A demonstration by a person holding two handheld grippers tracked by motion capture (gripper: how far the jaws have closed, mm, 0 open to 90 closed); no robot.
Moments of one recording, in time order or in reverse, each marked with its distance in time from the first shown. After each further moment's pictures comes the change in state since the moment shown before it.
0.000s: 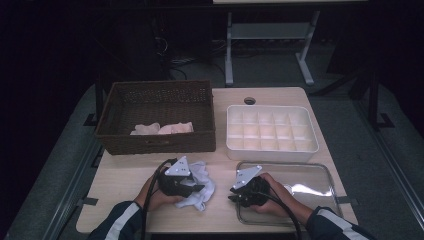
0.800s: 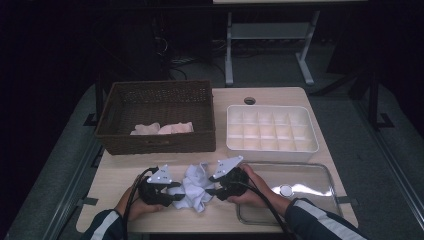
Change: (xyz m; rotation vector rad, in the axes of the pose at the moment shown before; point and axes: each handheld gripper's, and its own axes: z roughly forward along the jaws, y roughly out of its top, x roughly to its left) left arm 0.003 -0.046 -0.025 0.145 0.019 -0.032; right arm -0.006 0.050 0.030 -0.125 0.053 0.008
